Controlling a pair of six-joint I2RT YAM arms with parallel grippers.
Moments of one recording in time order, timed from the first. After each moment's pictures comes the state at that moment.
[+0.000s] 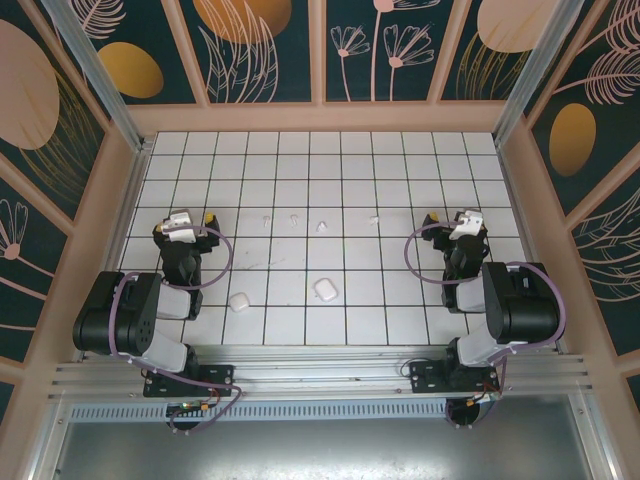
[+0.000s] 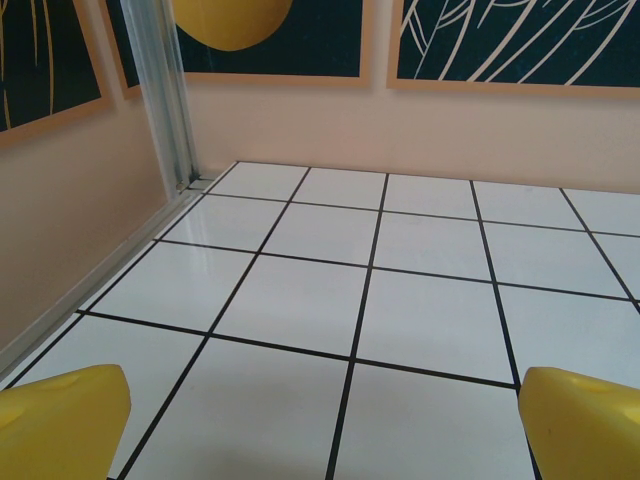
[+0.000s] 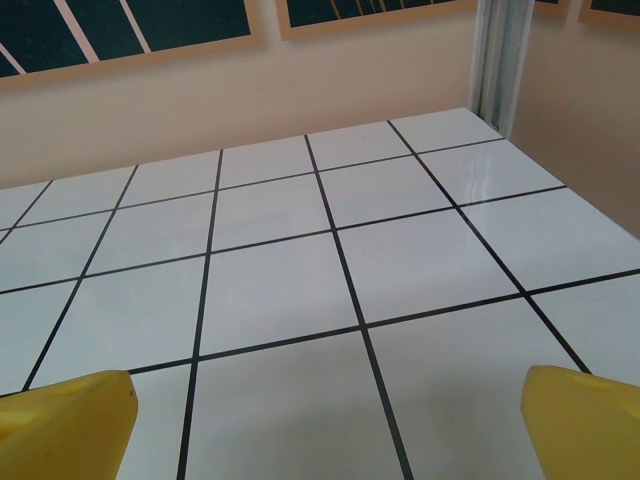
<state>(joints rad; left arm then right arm) -0.05 1.52 0.21 1.21 -0.23 -0.05 -0.01 1.53 0.22 1.15 0.10 0.13</state>
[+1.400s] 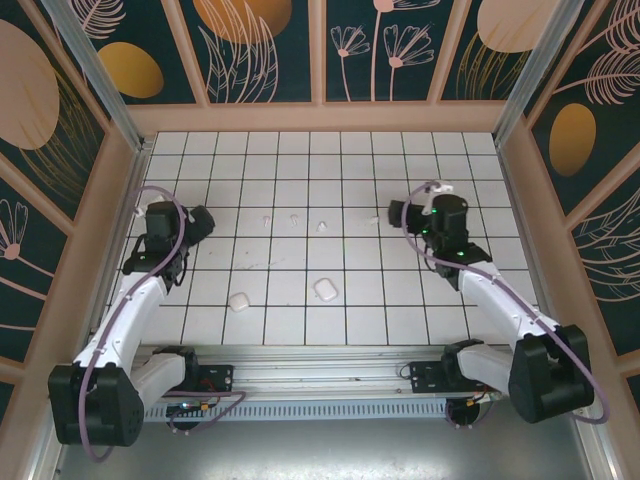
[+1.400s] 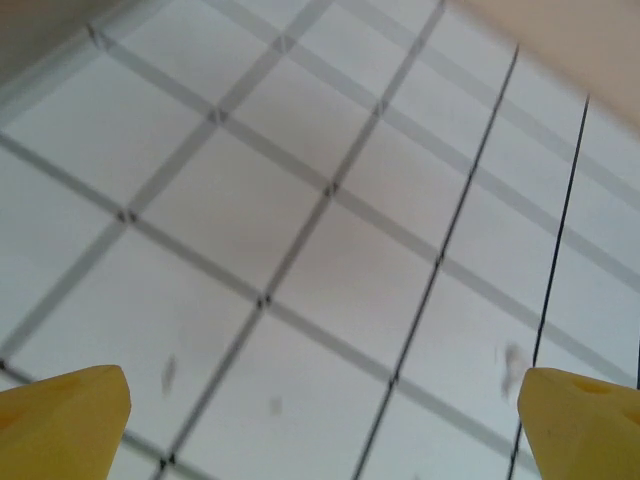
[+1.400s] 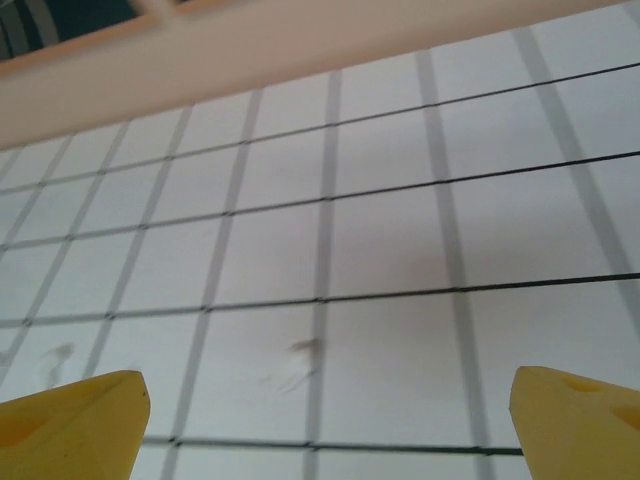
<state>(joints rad) -0.06 1.05 0.70 -0.37 -0.14 -0.61 0.32 1.13 0.66 0.02 0.04 0.34</state>
